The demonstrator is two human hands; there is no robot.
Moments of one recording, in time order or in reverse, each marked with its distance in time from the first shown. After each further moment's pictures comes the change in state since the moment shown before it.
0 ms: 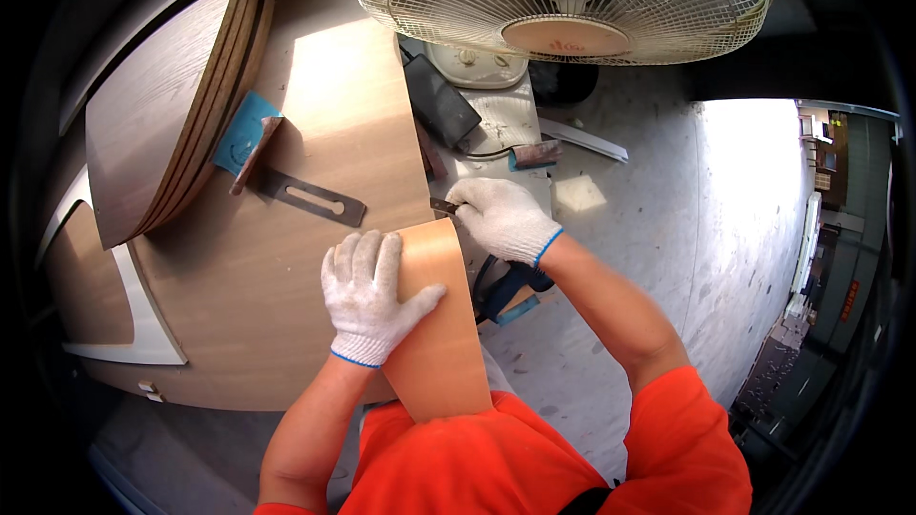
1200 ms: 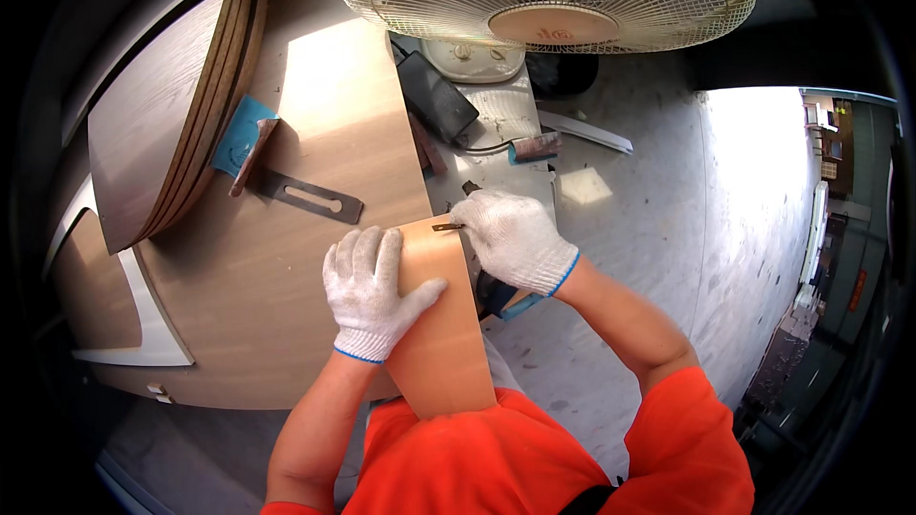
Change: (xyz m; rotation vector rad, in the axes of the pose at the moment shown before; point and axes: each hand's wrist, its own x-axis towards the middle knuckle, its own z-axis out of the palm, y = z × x) left_hand 0.000 0.004 0.001 0.010 0.000 -0.005; right_hand -0.034 -0.001 0.004 -0.186 0.247 -0.339
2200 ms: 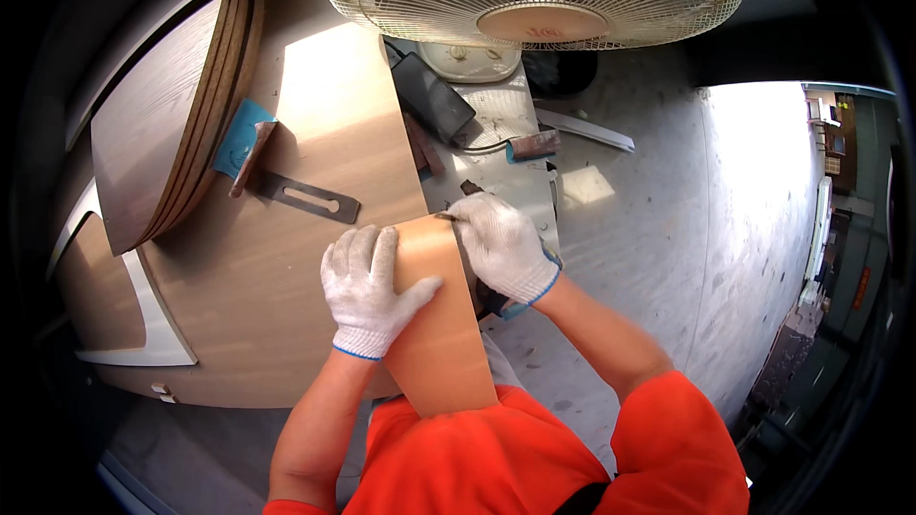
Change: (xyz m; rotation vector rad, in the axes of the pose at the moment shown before) left_hand 0.000 0.004 0.002 0.001 0.006 -0.008; right_hand -0.023 0.000 0.030 0.249 0.278 0.065
